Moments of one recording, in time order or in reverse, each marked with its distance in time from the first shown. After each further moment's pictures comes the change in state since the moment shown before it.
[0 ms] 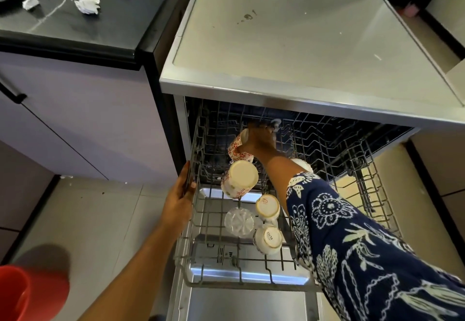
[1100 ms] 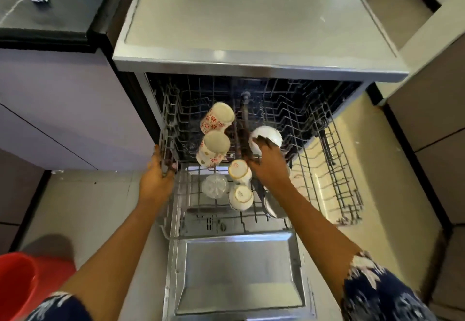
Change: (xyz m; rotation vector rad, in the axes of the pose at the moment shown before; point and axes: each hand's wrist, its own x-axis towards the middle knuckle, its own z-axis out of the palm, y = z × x) left_hand -0.032 0.010 0.007 0.634 0.103 0.147; right_hand -0.169 0.096 0.015 0.377 0.262 -0.084
